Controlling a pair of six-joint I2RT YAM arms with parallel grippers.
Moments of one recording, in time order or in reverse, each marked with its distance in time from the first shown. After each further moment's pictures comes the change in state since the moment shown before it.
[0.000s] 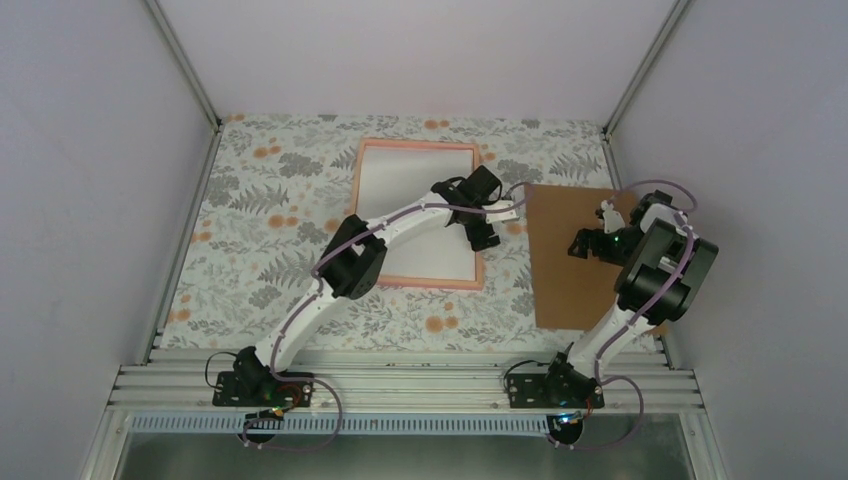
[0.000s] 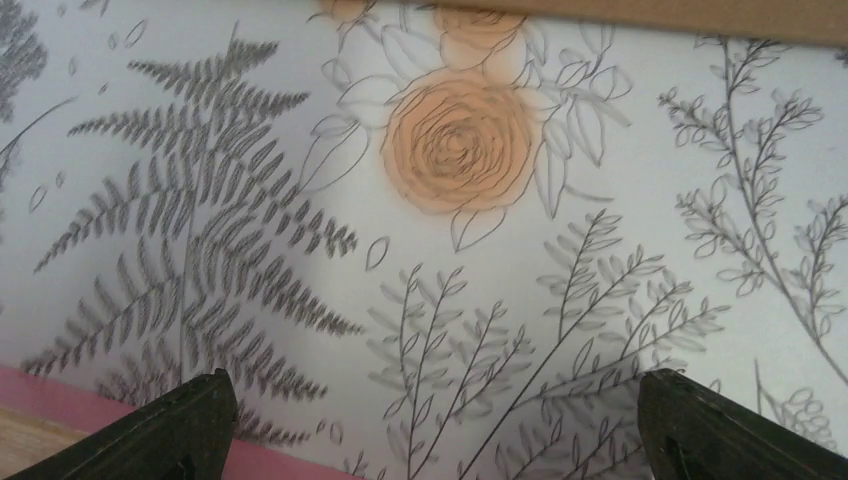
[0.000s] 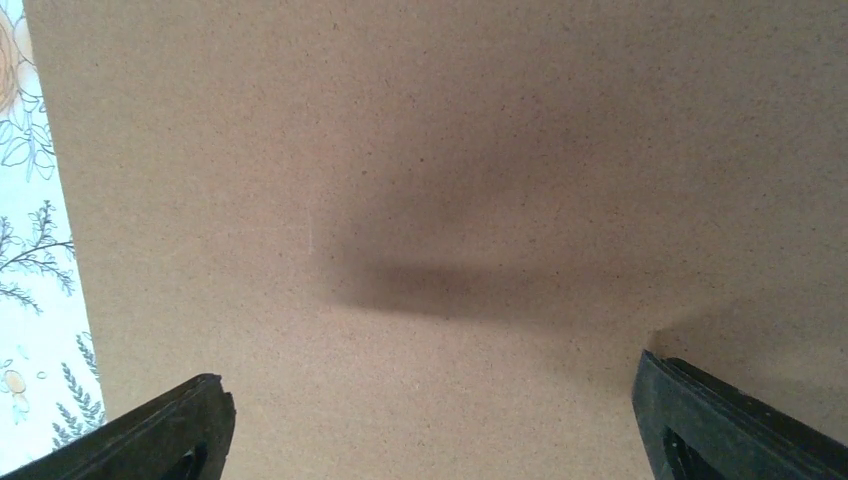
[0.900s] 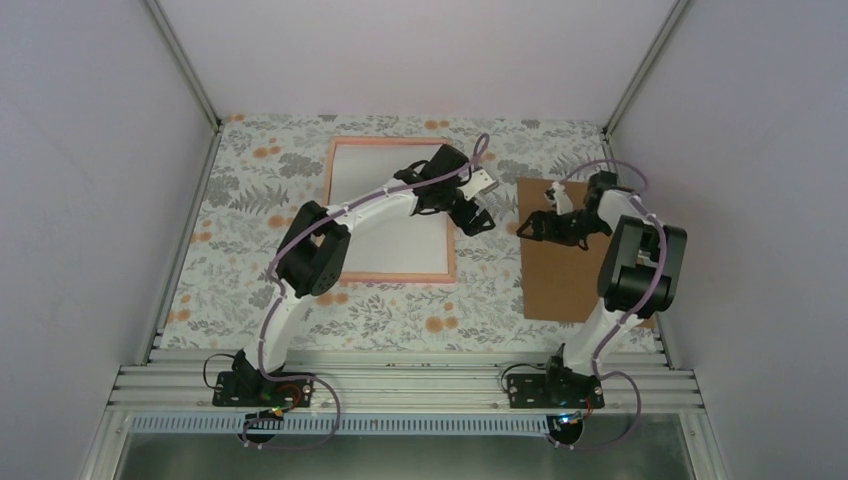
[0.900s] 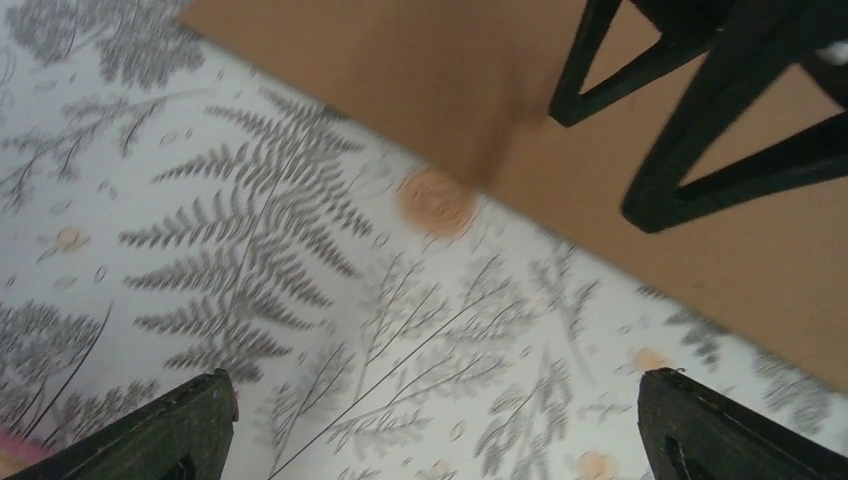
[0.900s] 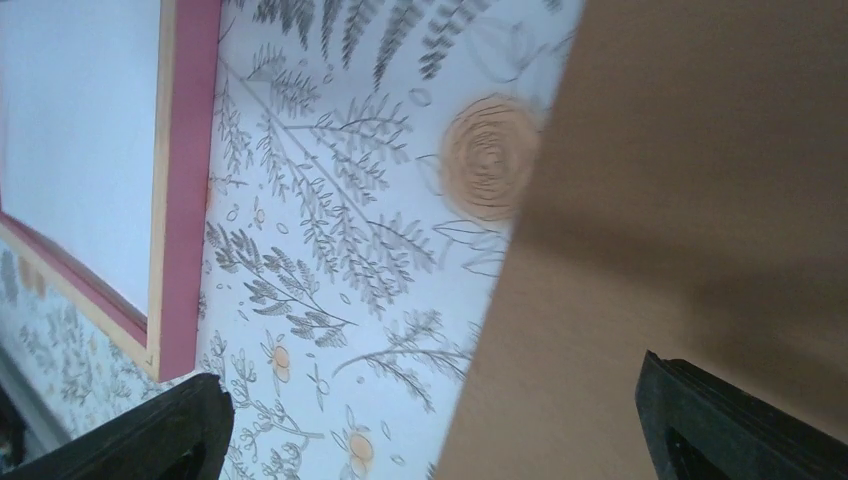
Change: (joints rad) left arm 0.100 -0.354 -0.457 0.227 0.225 -0.356; right arm 0.302 -0.003 -0.007 0.038 -0.306 0.122
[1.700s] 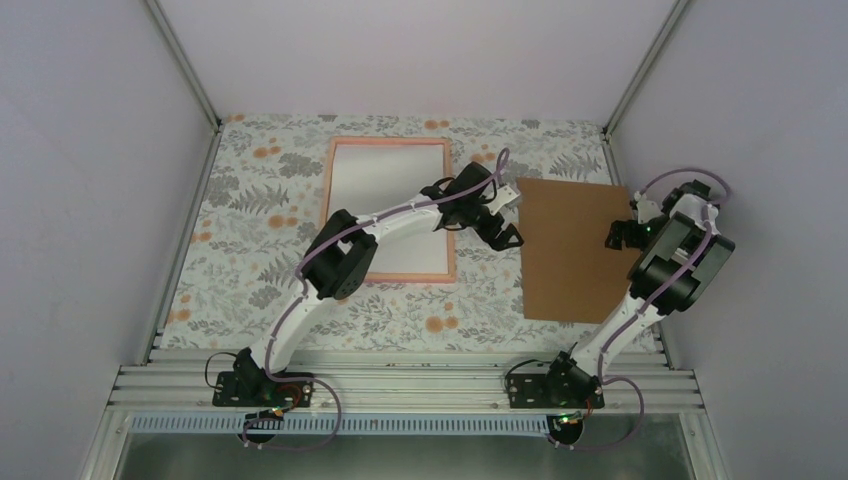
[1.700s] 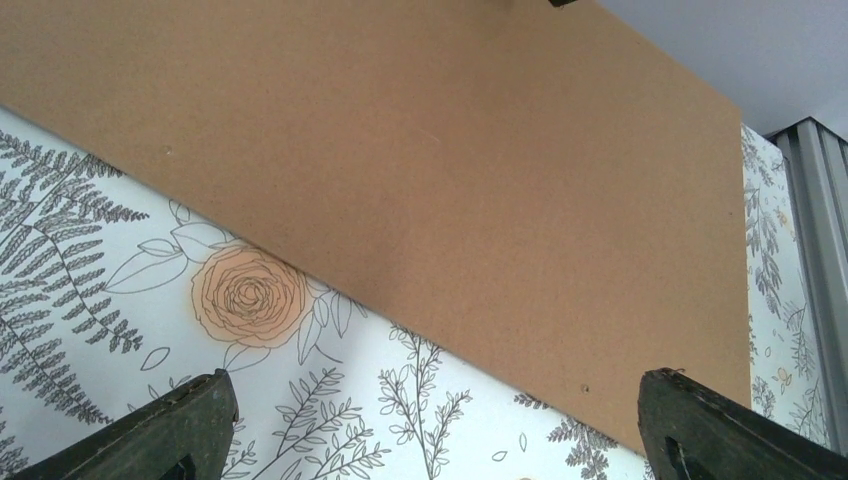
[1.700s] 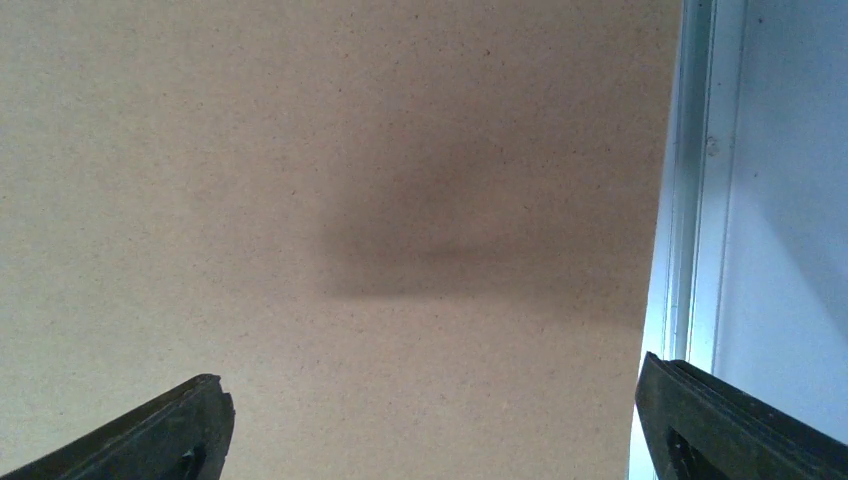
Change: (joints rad) left arm -0.092 0.158 0.123 0.125 0.138 -0.212; right arm -0.430 0.132 0.266 -0.068 0.451 -0.204
